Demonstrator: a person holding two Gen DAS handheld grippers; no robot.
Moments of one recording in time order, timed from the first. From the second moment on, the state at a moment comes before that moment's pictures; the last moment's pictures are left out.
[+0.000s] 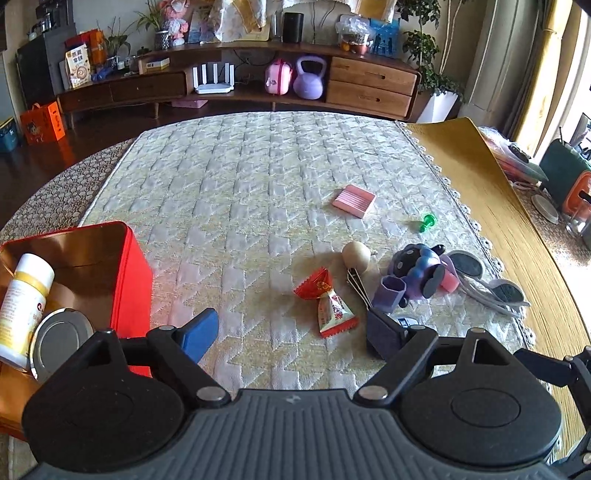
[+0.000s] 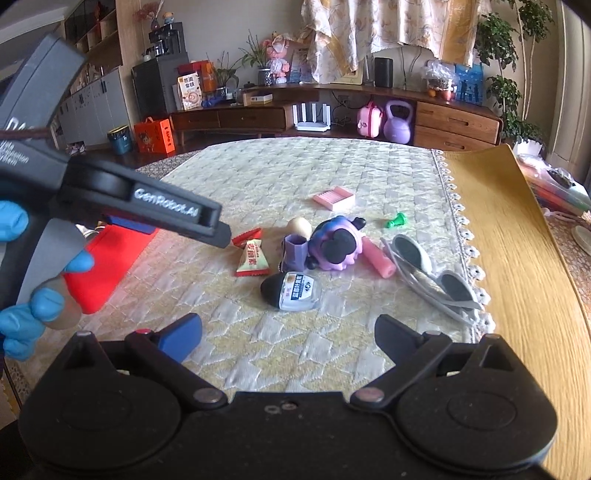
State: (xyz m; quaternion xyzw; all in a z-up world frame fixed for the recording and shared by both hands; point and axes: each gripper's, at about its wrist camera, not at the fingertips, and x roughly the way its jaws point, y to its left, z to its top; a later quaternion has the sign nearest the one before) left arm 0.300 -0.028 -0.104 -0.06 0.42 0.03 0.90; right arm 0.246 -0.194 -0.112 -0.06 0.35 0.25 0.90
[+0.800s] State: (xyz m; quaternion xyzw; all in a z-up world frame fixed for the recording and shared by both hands) left arm 0.346 -0.035 -0.152 -0.07 0.44 0.05 0.89; right arm 0.287 -0.152 -0.145 -0.10 0.34 0.24 0.90
